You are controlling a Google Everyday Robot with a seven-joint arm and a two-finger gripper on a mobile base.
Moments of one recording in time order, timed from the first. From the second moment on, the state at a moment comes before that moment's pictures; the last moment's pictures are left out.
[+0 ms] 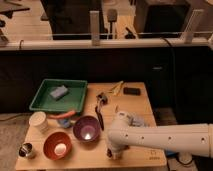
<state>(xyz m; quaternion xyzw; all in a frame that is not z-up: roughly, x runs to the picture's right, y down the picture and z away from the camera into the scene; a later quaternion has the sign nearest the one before) 0.029 0.304 0.742 -0.31 -0.15 -0.25 0.91</state>
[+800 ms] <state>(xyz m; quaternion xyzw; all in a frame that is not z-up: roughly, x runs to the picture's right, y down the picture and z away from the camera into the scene) 0.017 0.190 0.653 -0.25 -0.15 -0.29 0.91</state>
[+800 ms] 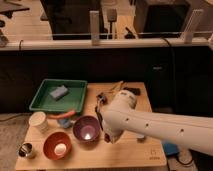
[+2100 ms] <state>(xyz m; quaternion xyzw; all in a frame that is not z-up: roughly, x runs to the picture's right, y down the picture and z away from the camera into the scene) 0.031 0.209 0.692 -0.26 -0.15 -0.29 0.91</state>
